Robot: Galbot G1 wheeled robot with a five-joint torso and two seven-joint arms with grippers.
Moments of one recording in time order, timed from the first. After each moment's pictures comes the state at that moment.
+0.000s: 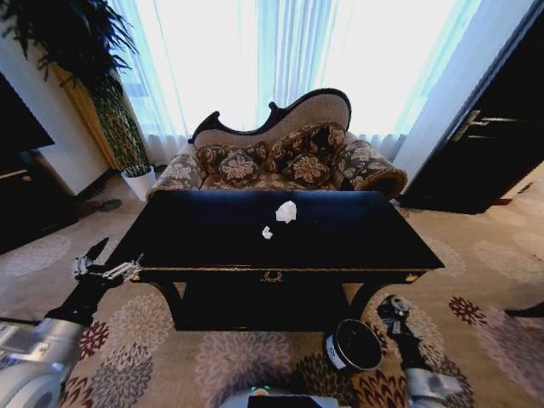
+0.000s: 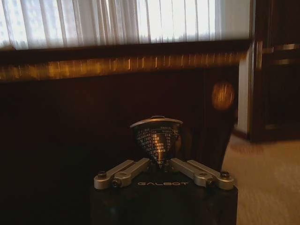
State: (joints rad) left arm 1.97 -1.03 -1.19 -2.40 -0.85 -0.05 0.11; right arm -1.72 1.26 0.74 1.60 0.54 0.50 -0.12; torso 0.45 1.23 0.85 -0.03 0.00
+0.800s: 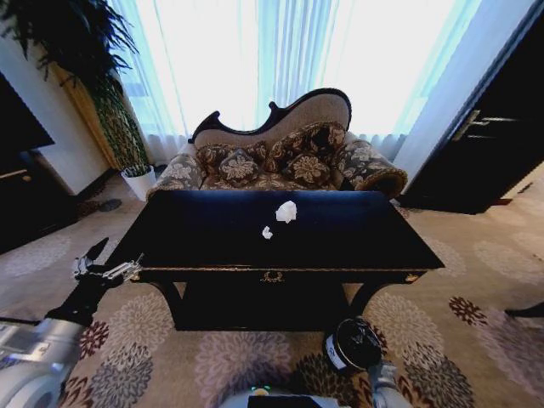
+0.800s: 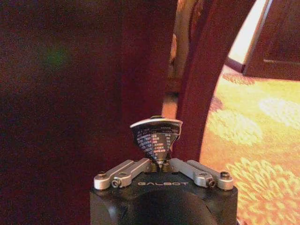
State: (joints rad) left arm 1.97 -1.03 -1.19 -2.40 -0.85 -0.05 0.11; right arm -1.37 1.21 0.51 1.01 0.39 0.42 0.01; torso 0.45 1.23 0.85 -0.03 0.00
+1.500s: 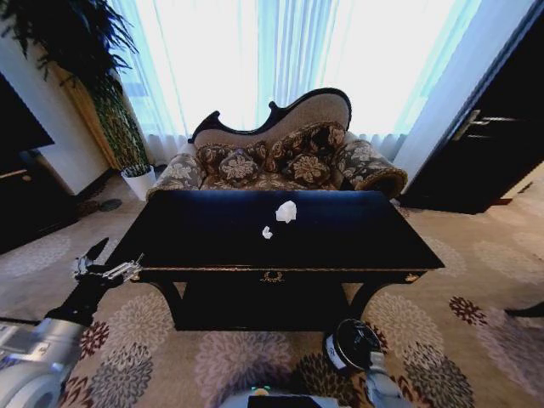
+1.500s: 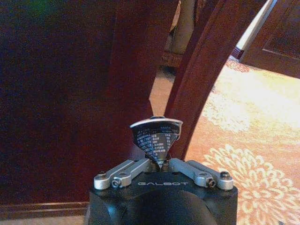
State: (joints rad) left arm 1.97 -1.03 -1.19 -2.40 -0.85 -0.05 0.11; right arm -1.13 1.23 0.47 0.70 0.22 0.36 0.08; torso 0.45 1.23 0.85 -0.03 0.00
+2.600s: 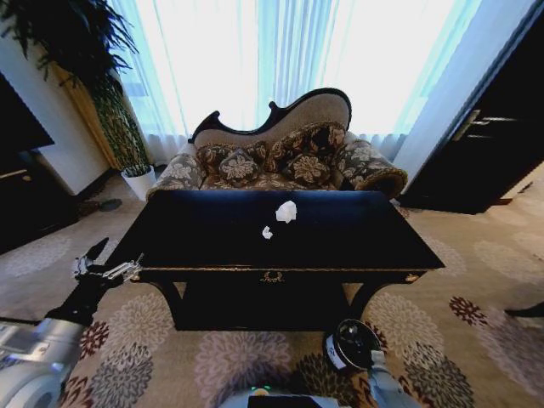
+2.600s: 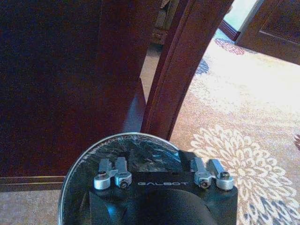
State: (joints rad) left arm 1.97 -1.03 -1.19 -2.40 -0.85 -0.05 0.11; right arm -1.10 1.22 0.49 0.60 0.21 0.34 0.07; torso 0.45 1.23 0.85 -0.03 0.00
